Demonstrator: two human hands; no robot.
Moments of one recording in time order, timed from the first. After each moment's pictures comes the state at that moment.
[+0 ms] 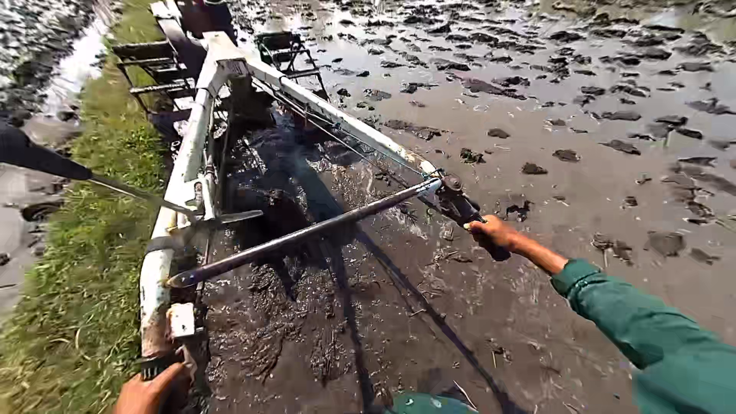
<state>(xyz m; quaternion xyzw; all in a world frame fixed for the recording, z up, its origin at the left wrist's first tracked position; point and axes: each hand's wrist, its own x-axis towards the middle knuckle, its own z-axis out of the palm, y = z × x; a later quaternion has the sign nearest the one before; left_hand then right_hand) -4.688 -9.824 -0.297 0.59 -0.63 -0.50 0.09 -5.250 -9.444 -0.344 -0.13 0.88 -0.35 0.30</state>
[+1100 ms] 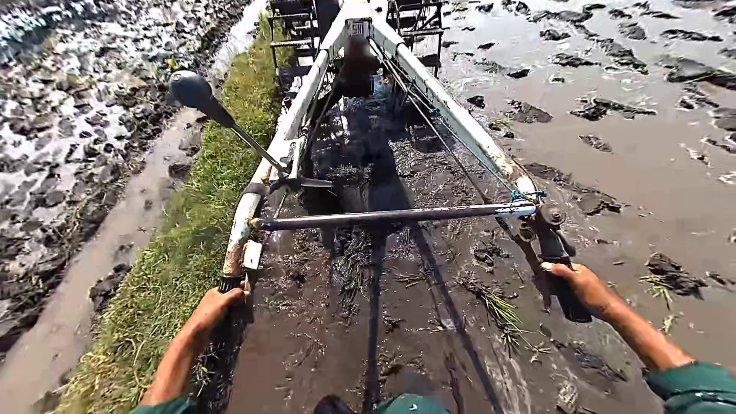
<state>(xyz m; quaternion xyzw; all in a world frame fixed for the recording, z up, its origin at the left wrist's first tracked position) -4.991 -10.223 -0.301 0.66 -0.56 -0.49 0.09 -5.573 -9.860 -0.383 -0.17 0.80 -0.43 0.37</state>
